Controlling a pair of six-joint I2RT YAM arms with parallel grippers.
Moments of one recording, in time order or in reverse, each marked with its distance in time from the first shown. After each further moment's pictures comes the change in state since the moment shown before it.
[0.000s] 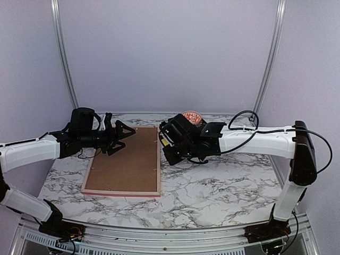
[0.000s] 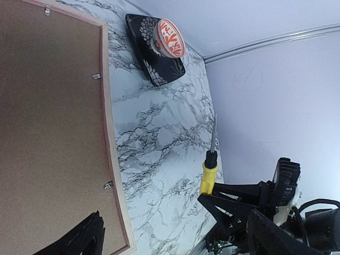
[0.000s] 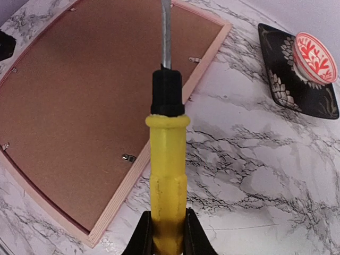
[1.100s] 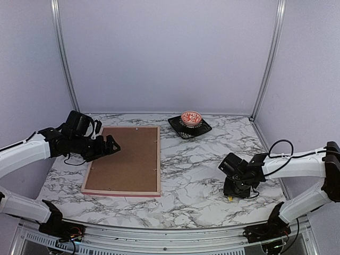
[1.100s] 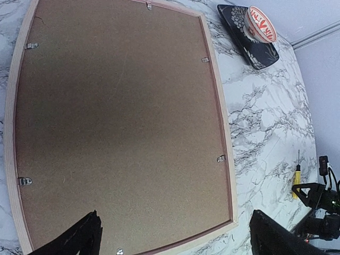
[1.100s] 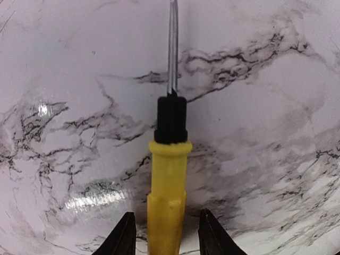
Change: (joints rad) left arm 0.011 -0.120 0.040 -0.495 -0.303 0.326; right arm -0.262 -0.434 -0.788 -0.133 -0.127 0.694
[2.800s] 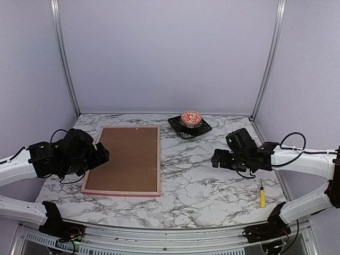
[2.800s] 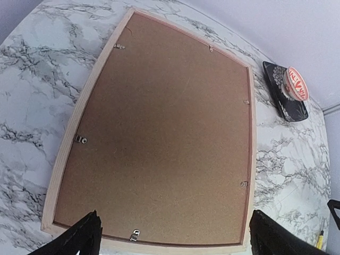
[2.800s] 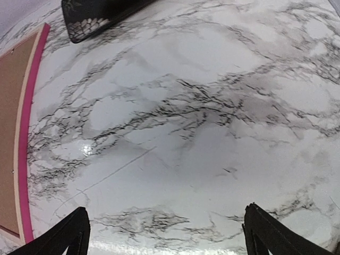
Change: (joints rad) left arm -0.370 -0.220 -0.096 -0.179 -0.620 -0.496; right arm -0.103 -0.076 0.112 0.317 0.040 -0.355
